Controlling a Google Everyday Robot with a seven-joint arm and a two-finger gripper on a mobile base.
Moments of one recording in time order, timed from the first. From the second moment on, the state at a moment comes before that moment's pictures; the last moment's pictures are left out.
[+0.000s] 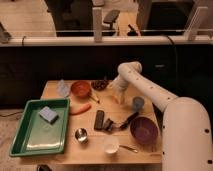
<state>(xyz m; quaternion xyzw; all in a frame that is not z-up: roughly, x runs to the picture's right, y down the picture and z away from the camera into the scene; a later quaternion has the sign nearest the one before) 0.059 0.027 0.940 -0.21 -0.22 -0.26 0.92</state>
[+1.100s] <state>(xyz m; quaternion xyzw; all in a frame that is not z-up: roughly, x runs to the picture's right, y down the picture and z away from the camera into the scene) 0.050 0.031 0.946 -0.20 -0.25 -0.28 0.91</state>
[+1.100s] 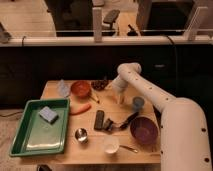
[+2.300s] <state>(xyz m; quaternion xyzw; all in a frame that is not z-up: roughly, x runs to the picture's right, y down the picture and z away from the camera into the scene) 0.048 0.040 0.951 -0.19 -0.28 -0.29 0.90</state>
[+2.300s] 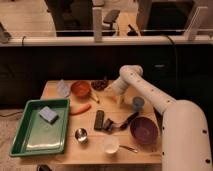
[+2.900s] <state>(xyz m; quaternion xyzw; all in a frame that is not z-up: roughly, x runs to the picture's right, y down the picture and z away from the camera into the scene) 0.069 0.043 0.950 -0.19 -0.25 -0.26 0.91</state>
